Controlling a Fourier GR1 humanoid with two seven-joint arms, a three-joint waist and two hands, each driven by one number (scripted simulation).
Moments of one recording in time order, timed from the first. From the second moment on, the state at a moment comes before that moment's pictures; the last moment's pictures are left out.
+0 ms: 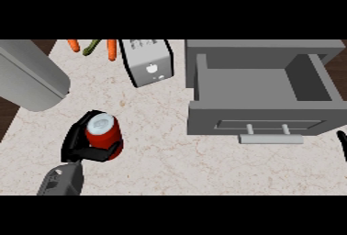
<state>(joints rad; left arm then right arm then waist) -0.24 0.09 0.26 -0.93 0.00 -0.21 -0.45 0.31 -0.01 -0.24 -2.16 -0.09 0.21 0.06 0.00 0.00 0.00</state>
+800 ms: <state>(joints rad) -0.34 0.01 0.11 -1.33 0.00 0.03 -0.10 0.31 -0.02 -0.26 -2.17 -0.11 0.21 0.06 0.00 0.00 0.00</state>
